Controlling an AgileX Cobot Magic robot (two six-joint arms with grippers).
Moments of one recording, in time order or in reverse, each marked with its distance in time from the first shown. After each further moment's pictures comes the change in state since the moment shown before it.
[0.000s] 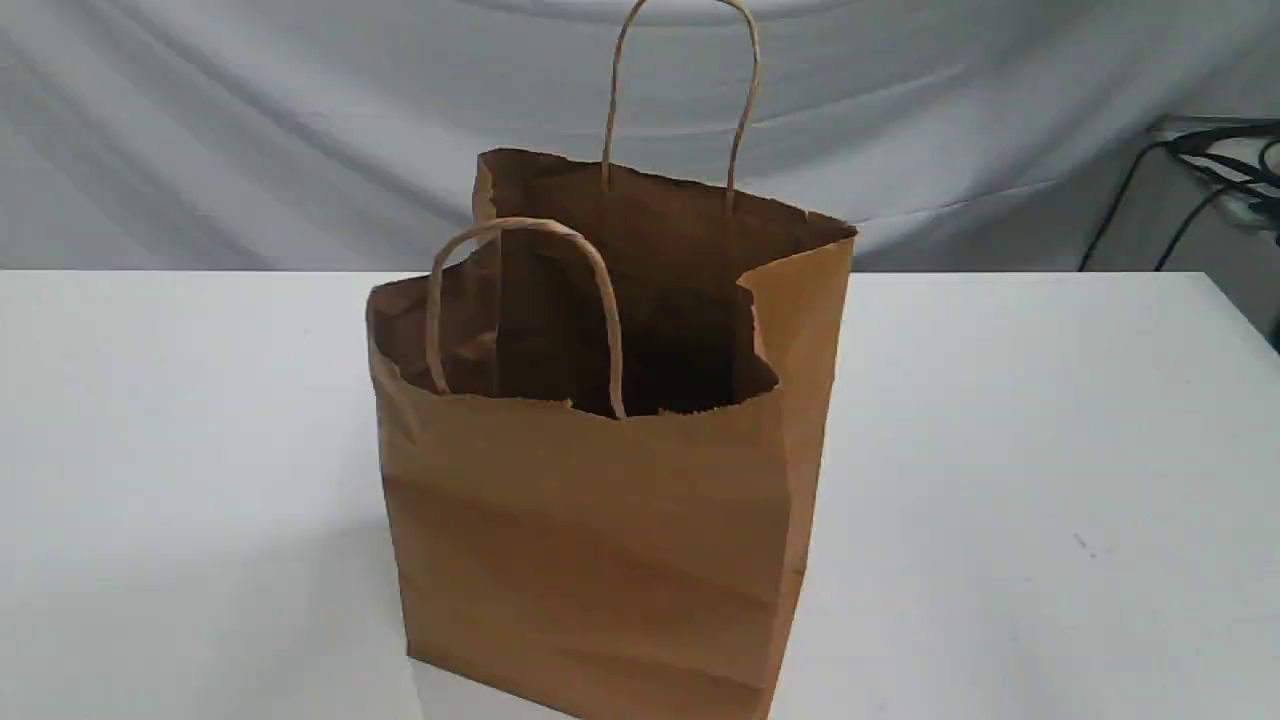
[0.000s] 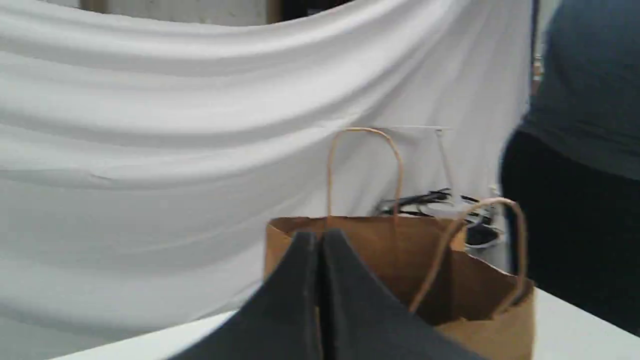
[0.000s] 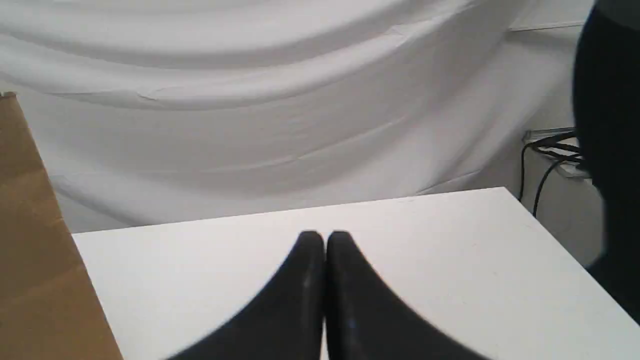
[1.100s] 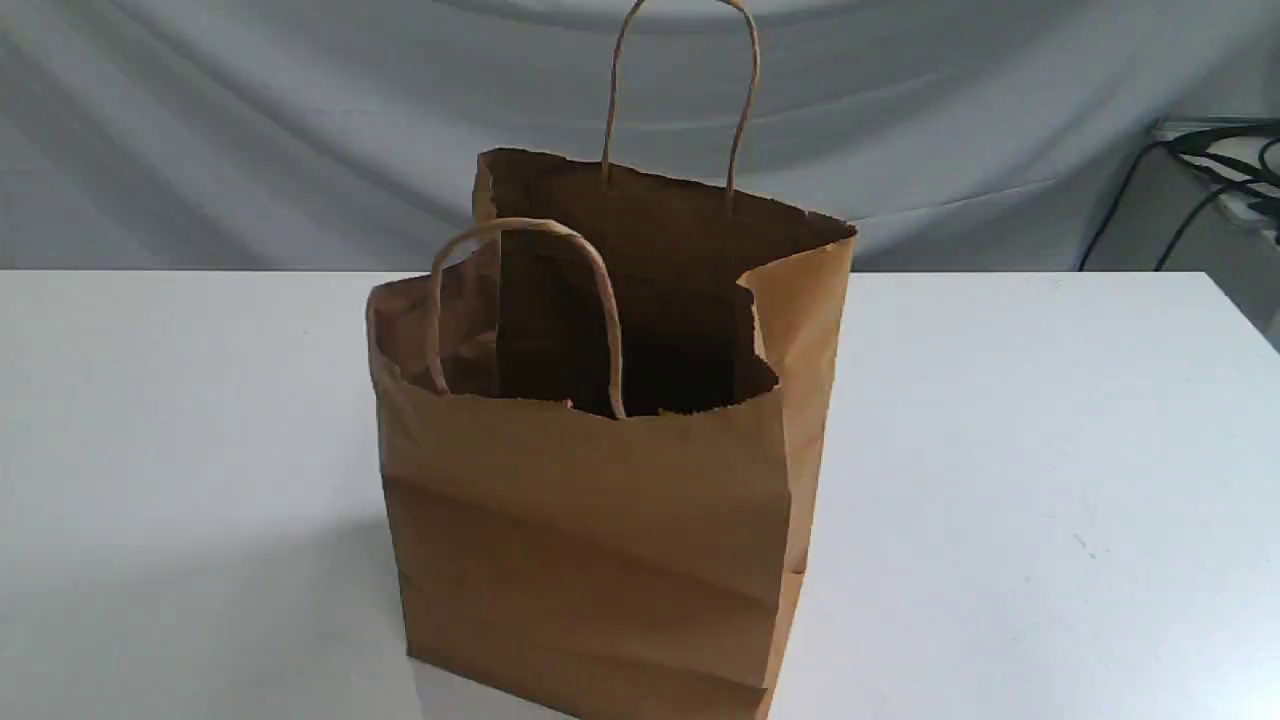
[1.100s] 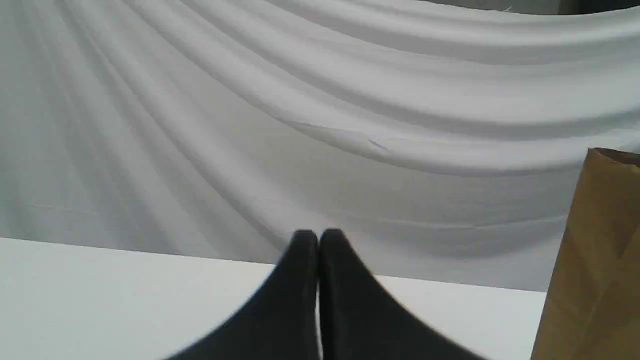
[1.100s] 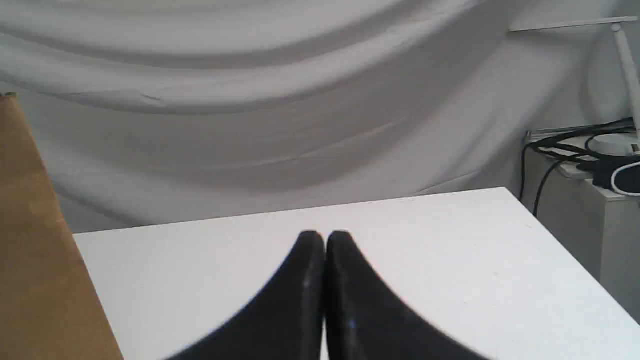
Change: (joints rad) left arm 0.535 -0.329 0.418 0.002 -0.107 -0.067; right arm 0.000 0.000 0.000 0.000 0.002 0.000
